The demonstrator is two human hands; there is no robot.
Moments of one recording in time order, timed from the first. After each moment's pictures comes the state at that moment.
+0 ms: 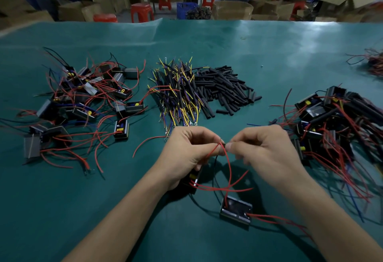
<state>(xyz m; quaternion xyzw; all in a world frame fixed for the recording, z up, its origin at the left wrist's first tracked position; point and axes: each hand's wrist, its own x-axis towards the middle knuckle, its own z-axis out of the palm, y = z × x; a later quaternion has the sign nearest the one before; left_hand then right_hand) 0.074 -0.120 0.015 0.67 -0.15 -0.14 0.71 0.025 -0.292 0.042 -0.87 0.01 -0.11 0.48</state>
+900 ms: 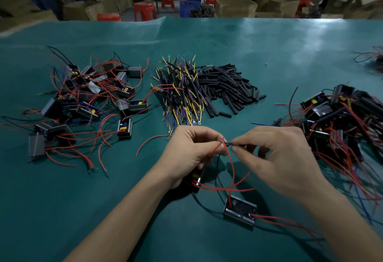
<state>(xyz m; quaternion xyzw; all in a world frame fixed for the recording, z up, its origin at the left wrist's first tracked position) 0.074 -0.120 0.016 0.66 -0.15 -0.16 0.72 0.018 -0.306 0.043 -0.92 -0.17 -0.24 0.27</state>
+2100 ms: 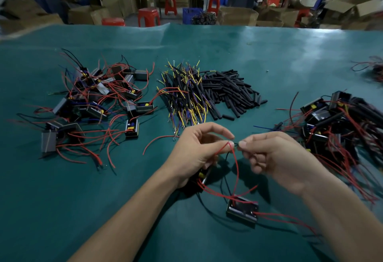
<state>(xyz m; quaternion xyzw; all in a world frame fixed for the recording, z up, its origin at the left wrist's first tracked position) 0.072 -0.118 0.014 0.64 -0.17 -0.16 0.73 0.027 -0.299 0.047 -0.68 0.13 0.12 0.72</state>
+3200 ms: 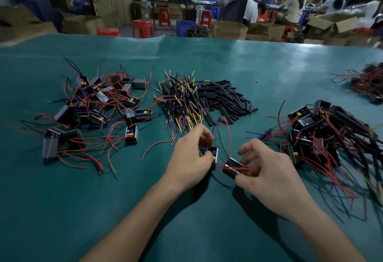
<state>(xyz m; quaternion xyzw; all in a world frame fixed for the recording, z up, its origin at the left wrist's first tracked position) 0.067 -0.118 0.010 0.82 -0.19 0.04 0.54 -0.013 -0.290 0.035 -0.93 0.03 -0.10 0.35</state>
